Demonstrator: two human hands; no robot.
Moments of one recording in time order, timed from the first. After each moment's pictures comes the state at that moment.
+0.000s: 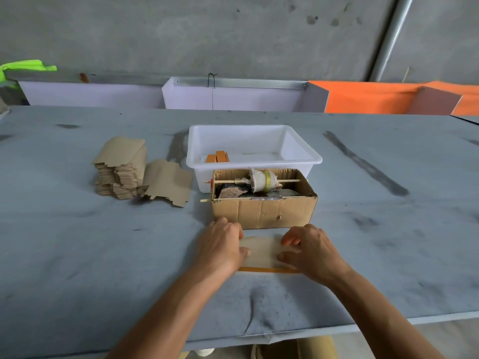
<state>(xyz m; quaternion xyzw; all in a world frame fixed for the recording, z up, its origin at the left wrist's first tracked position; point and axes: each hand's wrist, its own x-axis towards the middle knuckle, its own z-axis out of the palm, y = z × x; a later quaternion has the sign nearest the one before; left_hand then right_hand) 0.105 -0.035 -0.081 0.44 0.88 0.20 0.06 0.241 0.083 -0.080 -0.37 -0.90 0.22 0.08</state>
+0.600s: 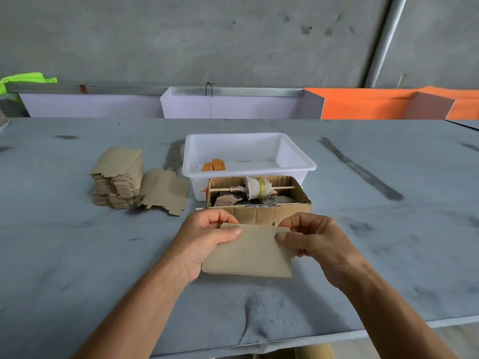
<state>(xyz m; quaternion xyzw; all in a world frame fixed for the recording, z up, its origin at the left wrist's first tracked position) 0.095 -0.055 -0.043 0.30 0.66 0.62 0.32 0.251 0.077 -0.041 -0.27 -0.68 0.64 0.23</state>
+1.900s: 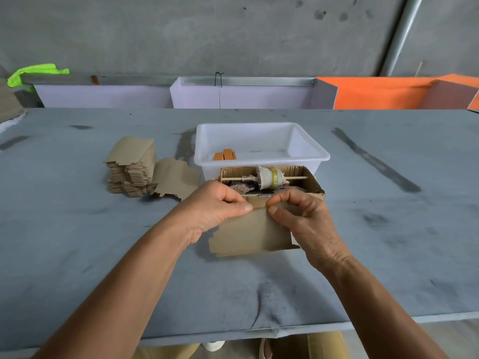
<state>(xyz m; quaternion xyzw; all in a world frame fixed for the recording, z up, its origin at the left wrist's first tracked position) 0.076 -0.052 -0.014 0.38 0.74 0.47 0.28 0.218 0.053 -0.042 -0.17 -0.70 0.61 0.33</state>
